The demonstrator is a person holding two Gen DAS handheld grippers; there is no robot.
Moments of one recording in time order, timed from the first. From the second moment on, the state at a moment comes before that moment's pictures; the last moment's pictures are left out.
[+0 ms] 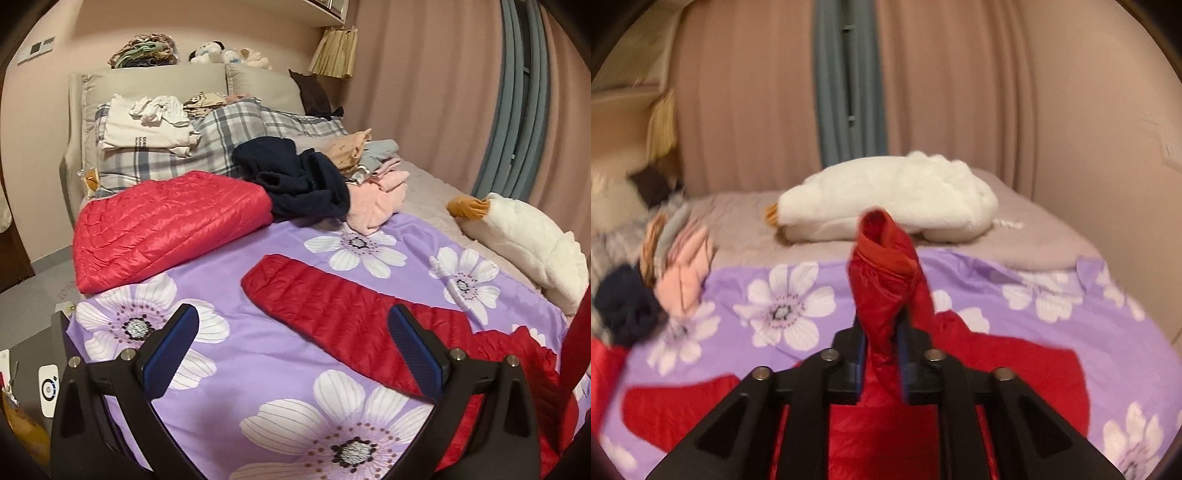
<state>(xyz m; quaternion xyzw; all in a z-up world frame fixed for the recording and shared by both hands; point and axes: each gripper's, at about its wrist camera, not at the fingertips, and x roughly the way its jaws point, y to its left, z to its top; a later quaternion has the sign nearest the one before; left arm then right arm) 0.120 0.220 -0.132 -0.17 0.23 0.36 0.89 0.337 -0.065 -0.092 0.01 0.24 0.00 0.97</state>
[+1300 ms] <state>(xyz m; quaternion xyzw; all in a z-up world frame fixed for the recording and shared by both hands) 0.317 0.019 -0.221 -0.22 0.36 0.09 0.90 0.244 -0.368 -0.215 0.07 0.32 -0.30 0.90</state>
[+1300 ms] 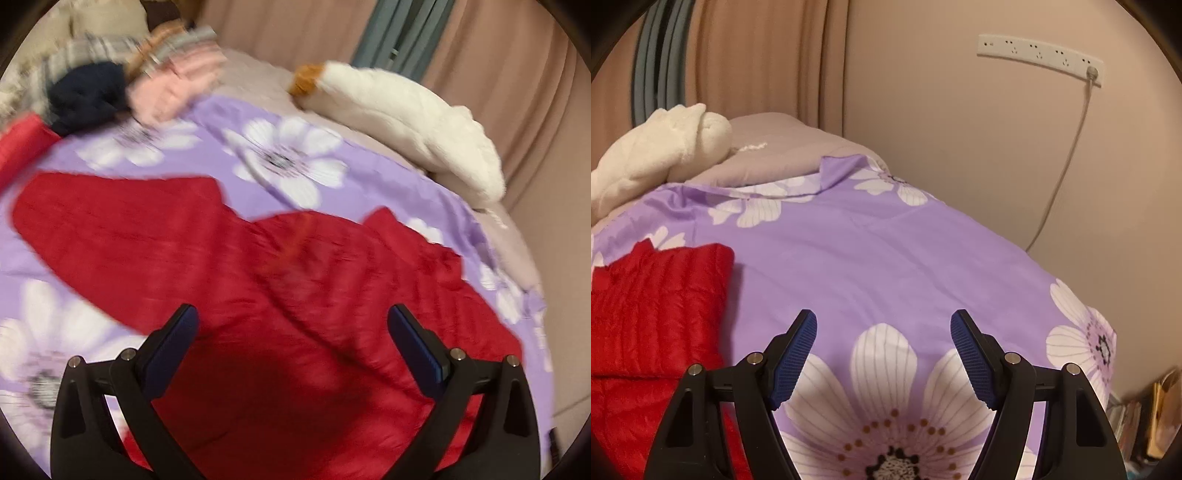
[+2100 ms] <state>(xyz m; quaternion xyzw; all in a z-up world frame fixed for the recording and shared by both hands) 0.334 0.066 -0.238 -0.13 0.37 0.21 0.90 0.272 -0.312 -0.198 0.03 0.30 -0.23 0.93</state>
